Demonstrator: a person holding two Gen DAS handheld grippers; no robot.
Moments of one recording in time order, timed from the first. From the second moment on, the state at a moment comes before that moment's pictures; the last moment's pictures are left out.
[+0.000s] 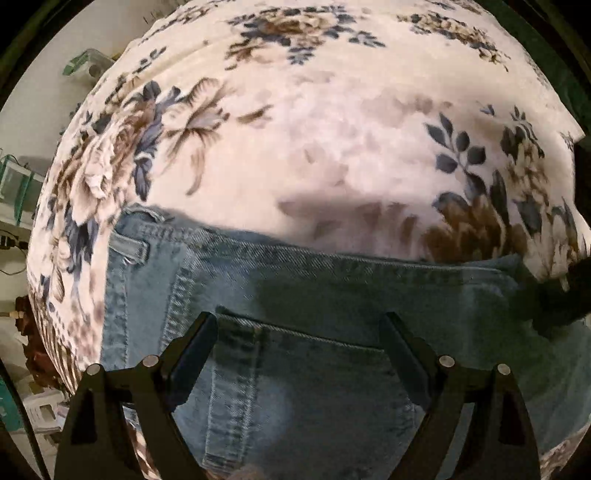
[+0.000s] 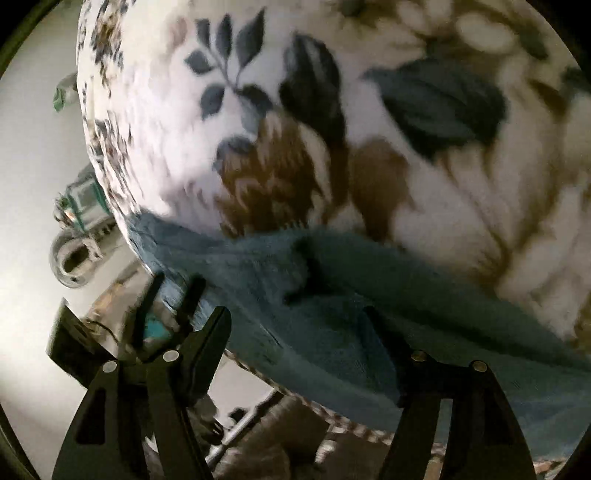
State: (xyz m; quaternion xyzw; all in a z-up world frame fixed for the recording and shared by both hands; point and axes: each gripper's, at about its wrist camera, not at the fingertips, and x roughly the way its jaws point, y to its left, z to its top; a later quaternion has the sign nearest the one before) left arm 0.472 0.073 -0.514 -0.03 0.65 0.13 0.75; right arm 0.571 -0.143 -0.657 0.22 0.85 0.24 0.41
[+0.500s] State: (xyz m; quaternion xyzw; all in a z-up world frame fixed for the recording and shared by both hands) left arm 0.471 0.094 -0.539 -0.05 0.67 0.13 0.73; right arm 0.598 -0.197 -0.659 0.37 0.79 0.24 0.43
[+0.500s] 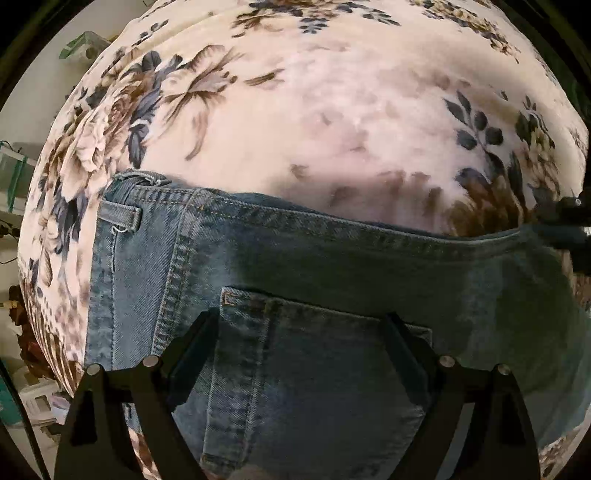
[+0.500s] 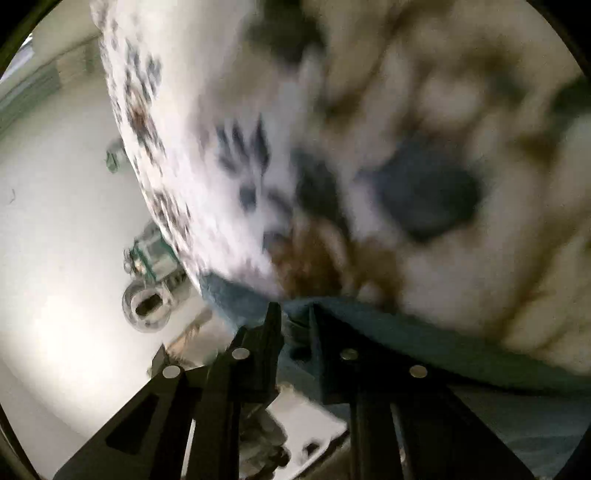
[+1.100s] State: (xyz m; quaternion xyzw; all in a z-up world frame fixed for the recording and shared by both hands) left arm 0.449 0.088 -0.541 -0.03 0.67 0.12 0.73; right arm 0.625 -0.193 -0.620 0.29 0.79 0.24 0.49
